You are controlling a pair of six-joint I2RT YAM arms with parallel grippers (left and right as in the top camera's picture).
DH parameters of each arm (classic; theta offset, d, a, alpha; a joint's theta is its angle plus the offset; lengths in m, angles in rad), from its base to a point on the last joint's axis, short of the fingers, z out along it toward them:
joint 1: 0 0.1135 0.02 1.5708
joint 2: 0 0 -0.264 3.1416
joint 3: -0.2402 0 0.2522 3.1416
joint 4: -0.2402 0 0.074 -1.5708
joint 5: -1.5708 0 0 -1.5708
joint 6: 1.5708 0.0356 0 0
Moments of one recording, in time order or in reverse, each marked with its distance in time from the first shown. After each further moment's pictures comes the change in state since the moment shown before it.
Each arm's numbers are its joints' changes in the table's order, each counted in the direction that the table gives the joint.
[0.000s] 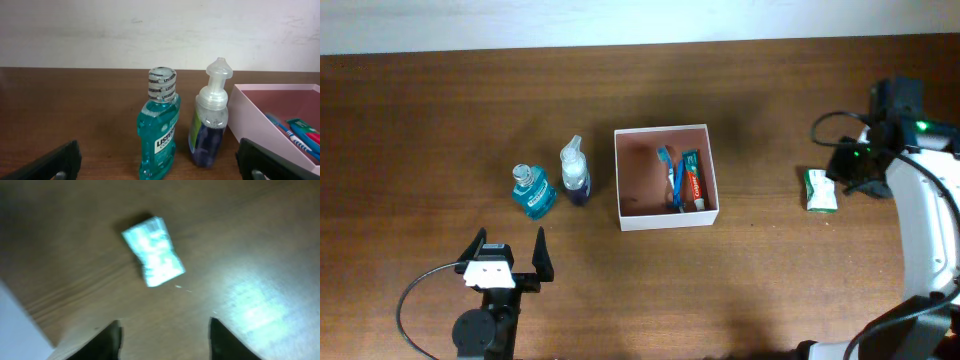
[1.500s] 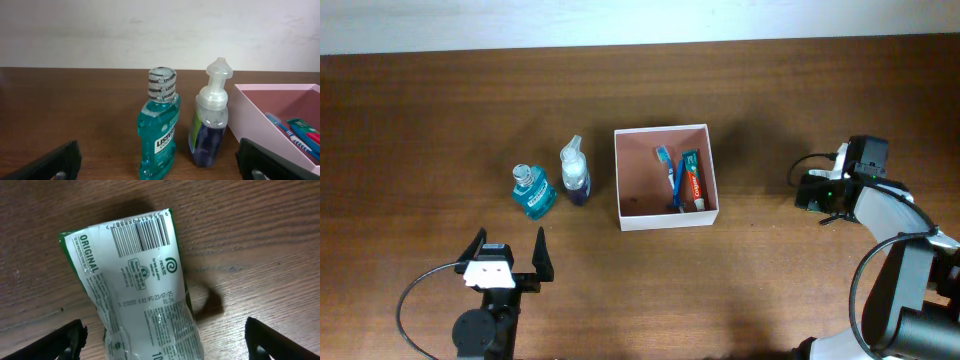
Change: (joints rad) left arm 0.000 0.000 0.000 0.000 0.000 0.000; right arm -0.060 -0.129 0.490 0.722 0.059 -0.249
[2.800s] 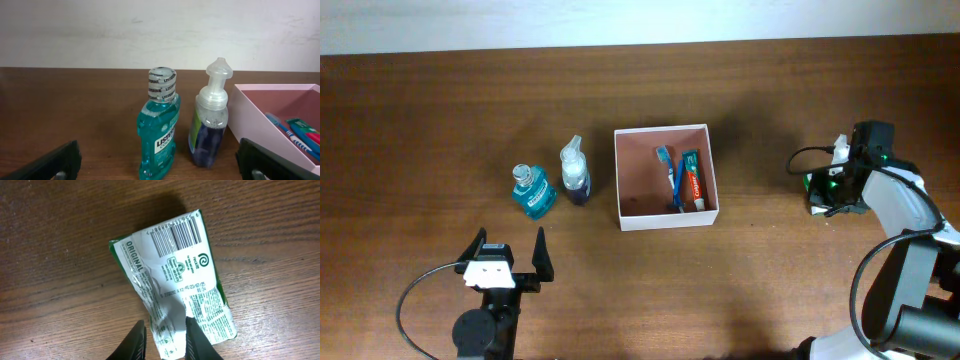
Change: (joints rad) left arm 0.000 0.000 0.000 0.000 0.000 0.000; right arm 0.000 -0.026 -0.154 -0.241 0.097 -0.041
